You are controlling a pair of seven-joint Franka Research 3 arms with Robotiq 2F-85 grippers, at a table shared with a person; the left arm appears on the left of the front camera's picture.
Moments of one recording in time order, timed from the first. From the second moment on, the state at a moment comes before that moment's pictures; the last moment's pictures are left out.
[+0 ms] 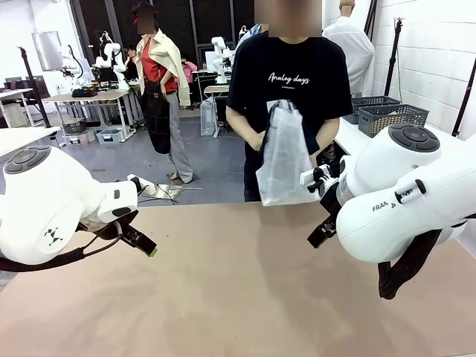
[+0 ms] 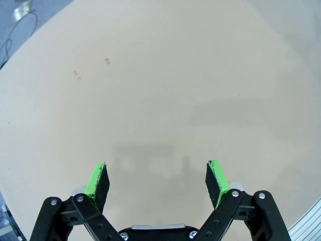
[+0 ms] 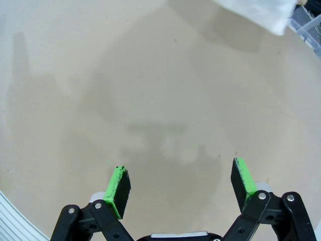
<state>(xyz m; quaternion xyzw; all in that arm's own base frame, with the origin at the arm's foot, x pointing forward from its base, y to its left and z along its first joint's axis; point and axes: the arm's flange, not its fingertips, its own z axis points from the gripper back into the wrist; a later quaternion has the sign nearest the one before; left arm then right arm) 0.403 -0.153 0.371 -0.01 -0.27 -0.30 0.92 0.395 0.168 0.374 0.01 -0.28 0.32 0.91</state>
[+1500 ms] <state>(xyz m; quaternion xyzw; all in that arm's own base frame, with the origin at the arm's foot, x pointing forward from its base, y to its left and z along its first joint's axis) 0.403 -0.153 0.371 -0.01 -0.27 -0.30 0.92 0.395 0.168 0.374 0.01 -0.28 0.32 0.91</state>
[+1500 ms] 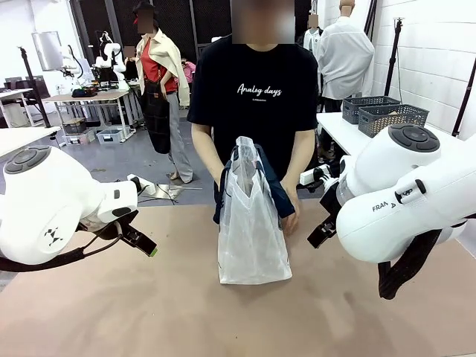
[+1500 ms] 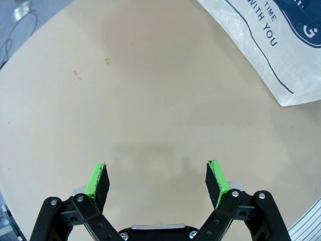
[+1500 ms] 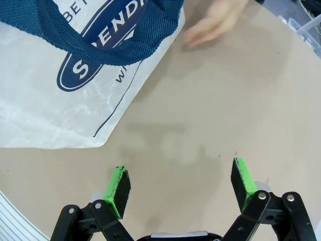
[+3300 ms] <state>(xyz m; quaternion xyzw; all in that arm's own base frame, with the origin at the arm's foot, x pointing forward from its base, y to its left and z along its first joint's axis) 0.403 -0.153 0.371 -0.01 -0.27 -0.30 0.92 0.395 0.168 0.374 0.01 -0.28 0.32 0.91</state>
